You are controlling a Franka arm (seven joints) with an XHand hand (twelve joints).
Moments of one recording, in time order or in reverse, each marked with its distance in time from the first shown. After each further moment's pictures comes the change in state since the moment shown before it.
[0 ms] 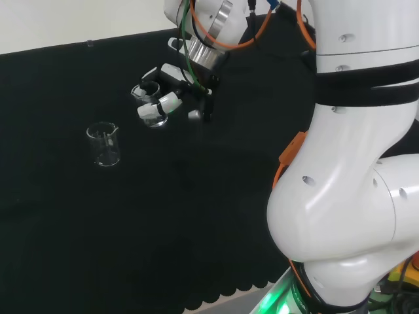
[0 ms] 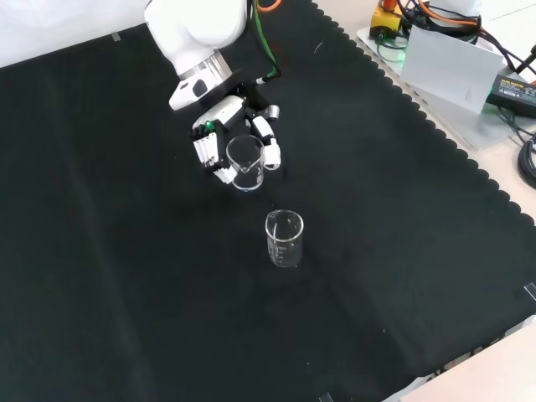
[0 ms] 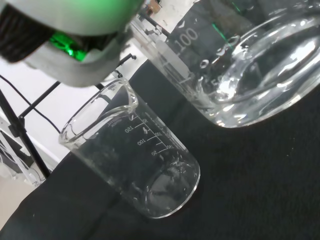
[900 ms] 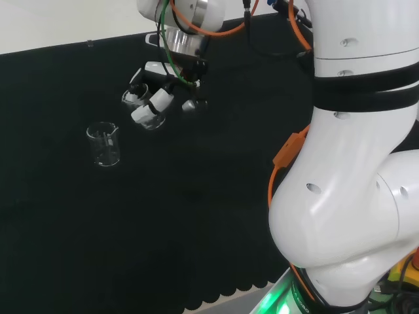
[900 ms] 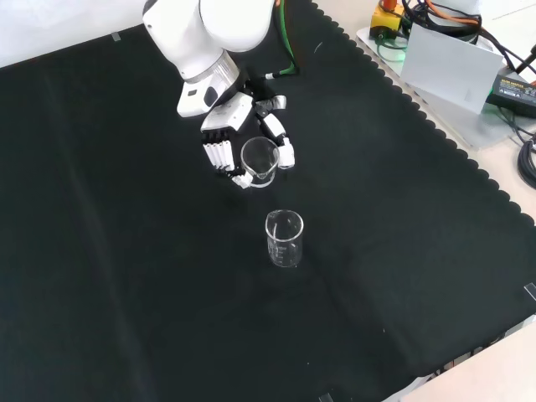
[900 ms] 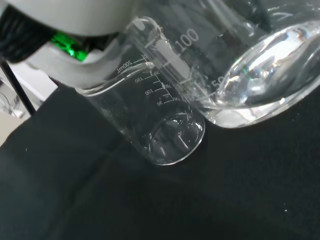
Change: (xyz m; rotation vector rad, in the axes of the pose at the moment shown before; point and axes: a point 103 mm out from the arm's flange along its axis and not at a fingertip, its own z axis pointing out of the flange) arm 0.034 0.006 -0.005 0.222 -0.142 0.020
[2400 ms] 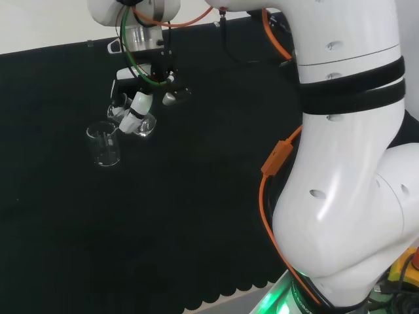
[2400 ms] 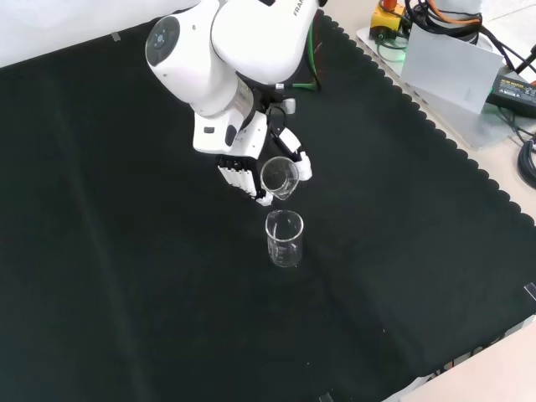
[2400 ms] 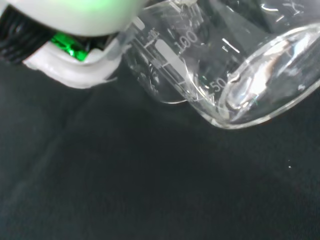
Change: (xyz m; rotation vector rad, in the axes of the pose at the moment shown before) arm 0.040 0.022 0.008 0.303 -0.197 0.036
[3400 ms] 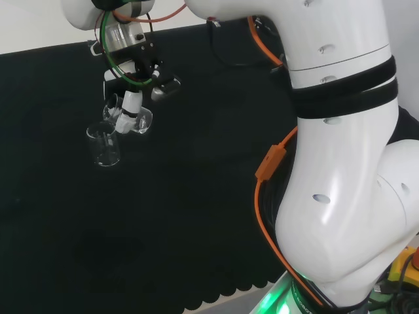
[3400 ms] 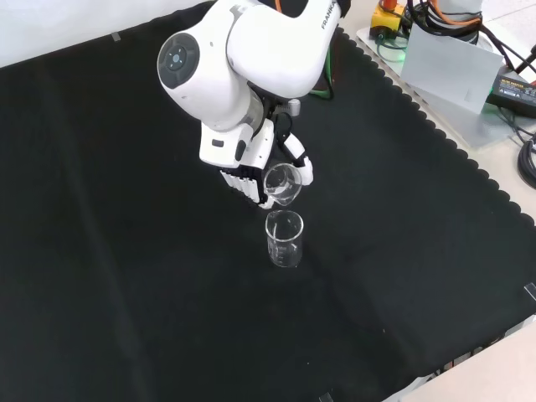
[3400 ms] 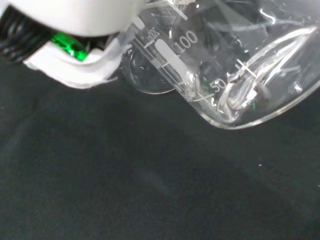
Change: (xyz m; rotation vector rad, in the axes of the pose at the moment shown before) arm 0.015 0.008 -0.015 0.100 -0.147 0.070
